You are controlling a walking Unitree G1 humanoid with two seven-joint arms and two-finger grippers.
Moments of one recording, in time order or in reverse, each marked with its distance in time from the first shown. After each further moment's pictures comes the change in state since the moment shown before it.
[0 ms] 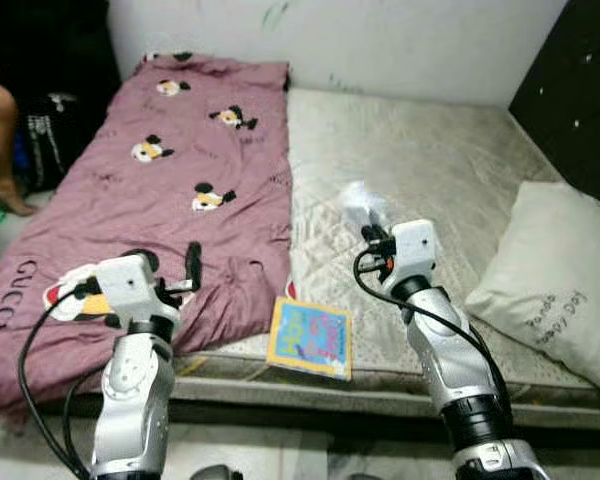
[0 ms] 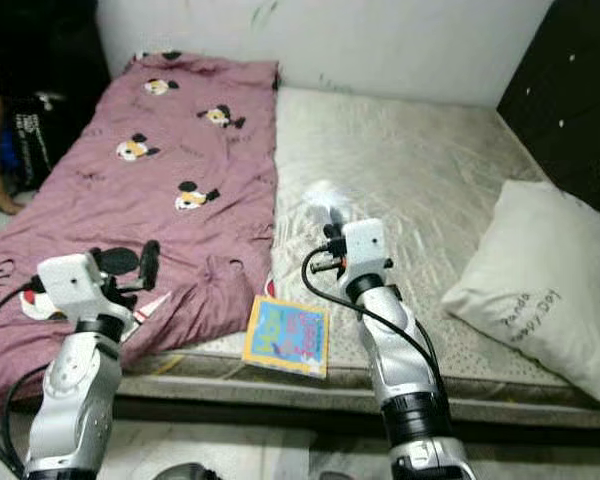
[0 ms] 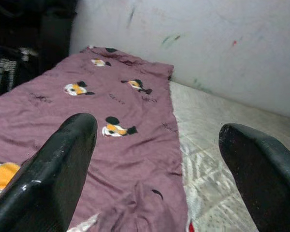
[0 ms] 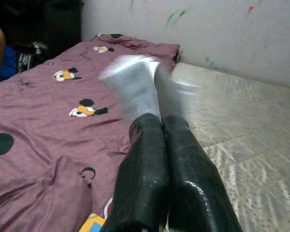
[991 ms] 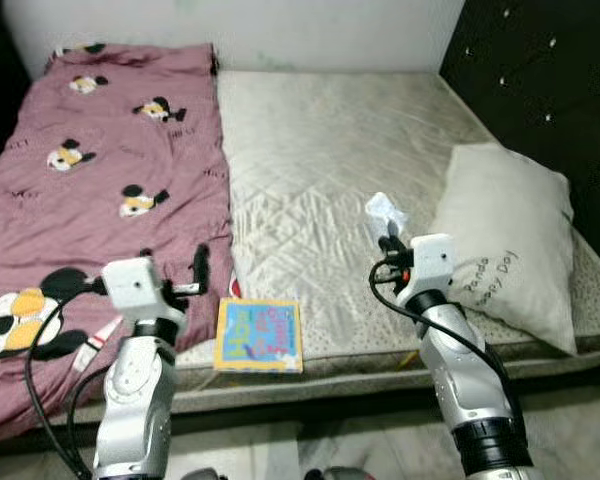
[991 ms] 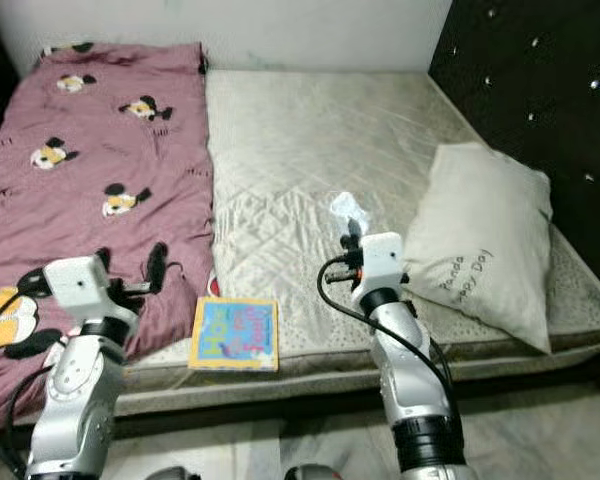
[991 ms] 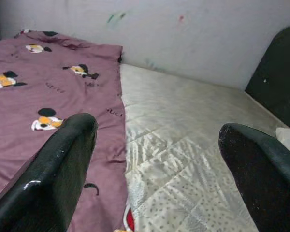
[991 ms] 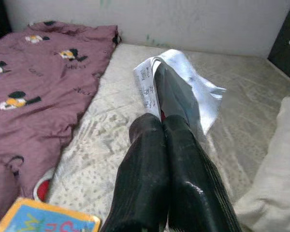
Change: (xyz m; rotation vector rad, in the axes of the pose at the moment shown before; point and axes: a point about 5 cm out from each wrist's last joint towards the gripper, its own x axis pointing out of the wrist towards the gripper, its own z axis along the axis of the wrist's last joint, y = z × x) left arm -0.002 -0.001 -0.001 0.015 -0.001 -0.037; right arm -0.020 -0.010 -0.007 0.028 0.017 -0.070
